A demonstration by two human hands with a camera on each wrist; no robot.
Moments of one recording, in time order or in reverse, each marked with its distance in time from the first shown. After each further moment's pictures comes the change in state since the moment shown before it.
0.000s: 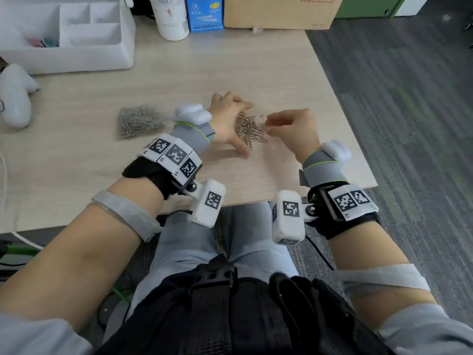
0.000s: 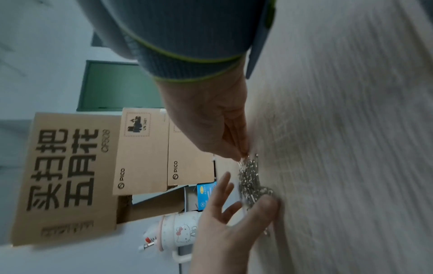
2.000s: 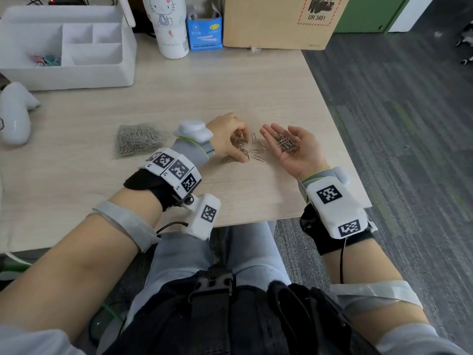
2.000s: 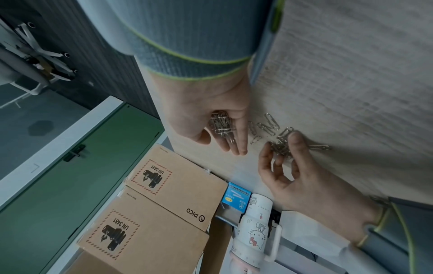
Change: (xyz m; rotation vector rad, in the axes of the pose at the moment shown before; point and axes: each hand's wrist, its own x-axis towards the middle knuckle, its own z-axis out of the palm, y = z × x) left_hand 0.021 -0.012 -0.002 -0.136 0.004 0.083; right_hand 0.012 -0.010 -0.012 1.274 -0.124 0.519
